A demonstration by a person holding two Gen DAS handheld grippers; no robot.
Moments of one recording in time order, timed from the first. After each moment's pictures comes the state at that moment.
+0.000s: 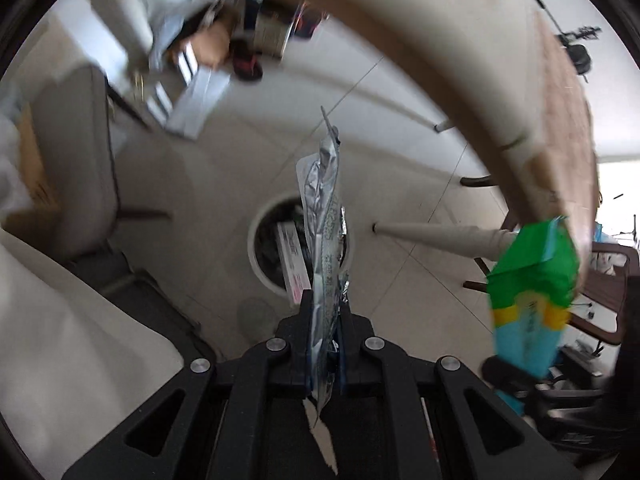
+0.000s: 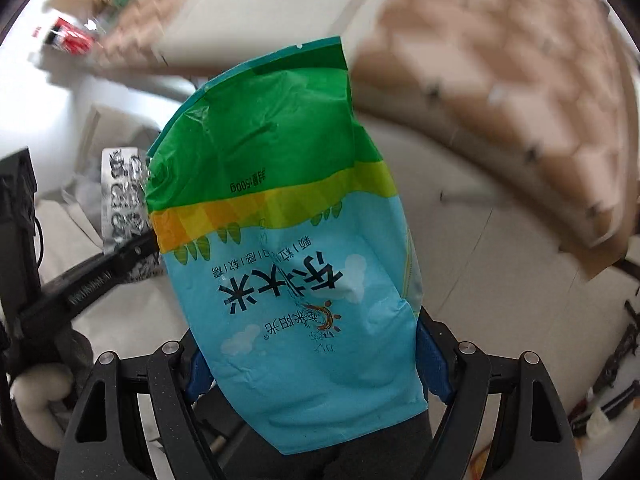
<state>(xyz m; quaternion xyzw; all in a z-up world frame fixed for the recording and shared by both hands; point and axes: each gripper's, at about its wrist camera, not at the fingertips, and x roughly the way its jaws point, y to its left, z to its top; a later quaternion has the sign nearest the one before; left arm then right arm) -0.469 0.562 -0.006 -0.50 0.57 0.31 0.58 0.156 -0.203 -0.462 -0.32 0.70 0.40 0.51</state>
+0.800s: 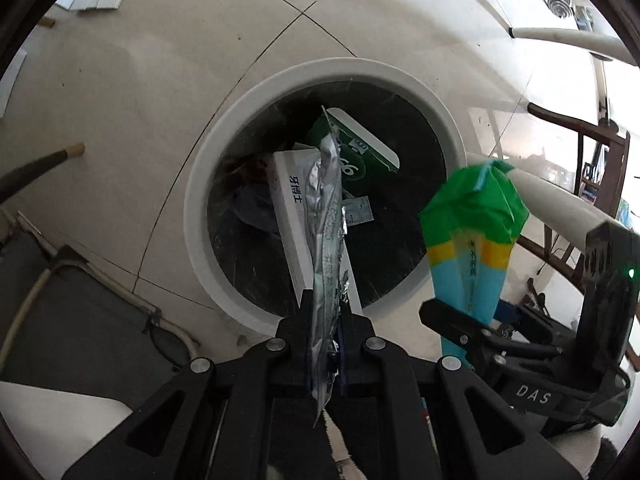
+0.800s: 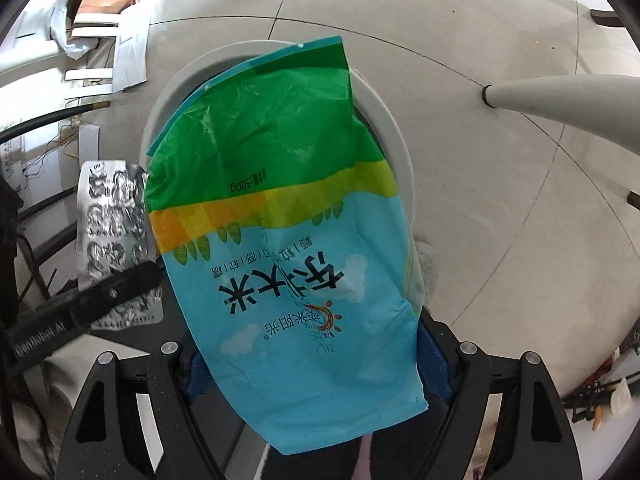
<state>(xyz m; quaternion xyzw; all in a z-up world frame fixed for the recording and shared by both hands) -0.439 0.561 -0.359 -0.55 0.67 0.21 0.46 0.154 -0.210 -0.876 -0.32 0.80 0.29 0.42</state>
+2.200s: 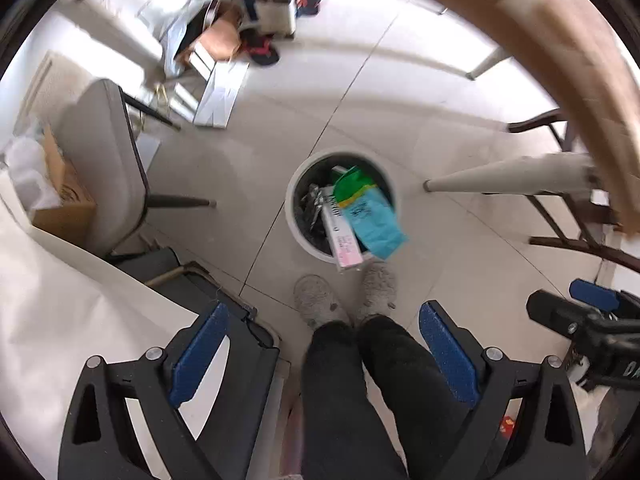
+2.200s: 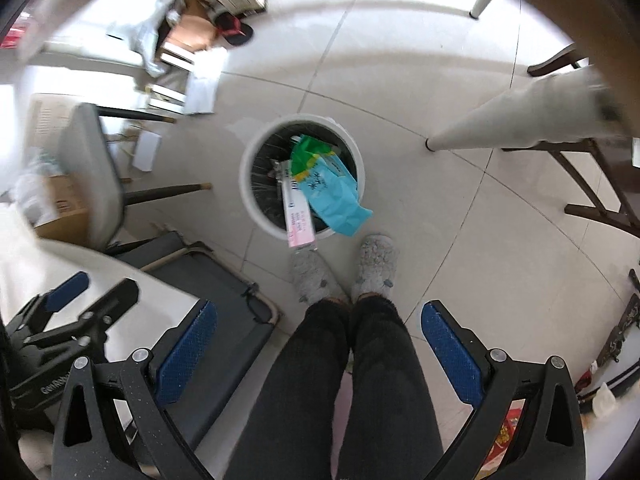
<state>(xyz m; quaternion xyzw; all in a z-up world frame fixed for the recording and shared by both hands) -0.409 0.468 -0.011 -0.36 0.65 0.34 0.57 0.185 -0.281 -0.512 -0.31 0.72 0.37 0.50</state>
